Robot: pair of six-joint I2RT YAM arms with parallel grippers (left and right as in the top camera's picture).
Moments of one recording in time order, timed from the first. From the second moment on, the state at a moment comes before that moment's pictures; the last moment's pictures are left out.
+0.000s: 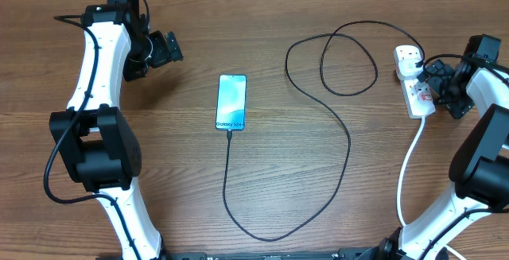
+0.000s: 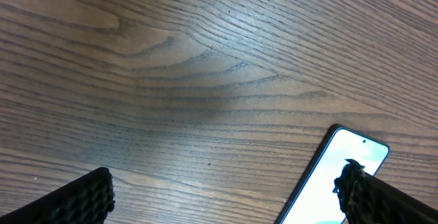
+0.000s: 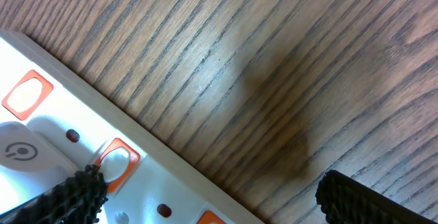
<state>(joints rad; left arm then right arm) 0.07 2.16 1.95 -1.15 0.14 -0.34 -0.43 2.05 1.43 -0.62 0.00 0.45</state>
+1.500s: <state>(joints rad) 0.07 2.16 1.95 -1.15 0.14 -0.34 -0.48 2.04 1.44 -0.60 -0.11 0.40</state>
